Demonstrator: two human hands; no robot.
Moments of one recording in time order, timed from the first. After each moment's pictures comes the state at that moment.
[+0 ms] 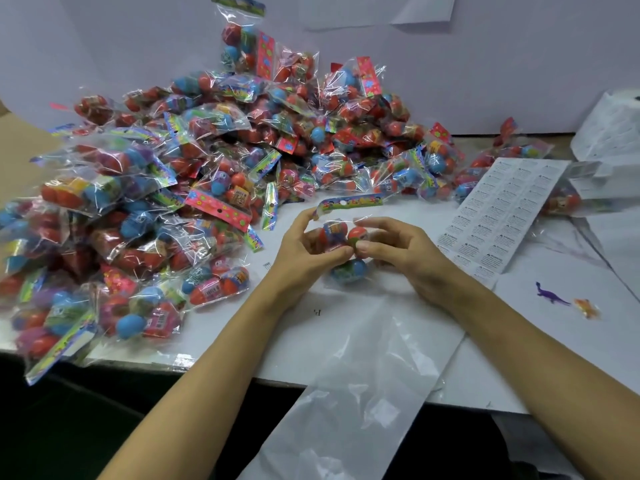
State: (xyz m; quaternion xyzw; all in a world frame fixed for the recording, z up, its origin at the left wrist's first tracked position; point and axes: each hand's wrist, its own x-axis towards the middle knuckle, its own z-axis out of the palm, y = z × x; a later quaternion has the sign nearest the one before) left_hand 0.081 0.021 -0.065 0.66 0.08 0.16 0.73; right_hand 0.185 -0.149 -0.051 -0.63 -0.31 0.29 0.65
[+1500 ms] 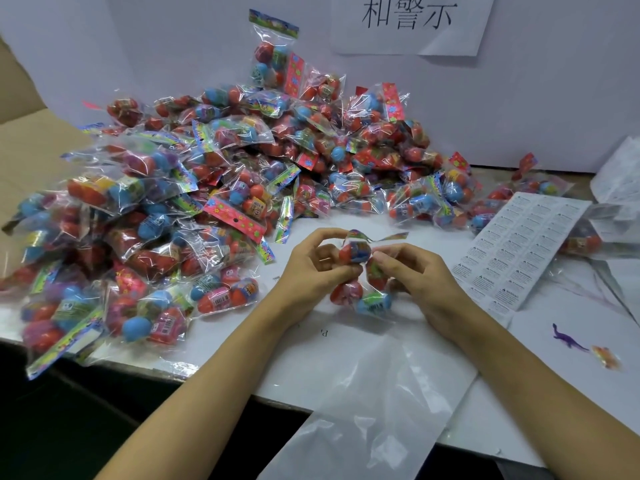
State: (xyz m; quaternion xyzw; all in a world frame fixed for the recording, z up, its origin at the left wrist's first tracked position) left_hand 0.081 0.021 -0.063 0.66 0.09 0.20 0.72; right_hand 0.185 -0.146 -0.052 -0.65 -0.29 0.25 0.66
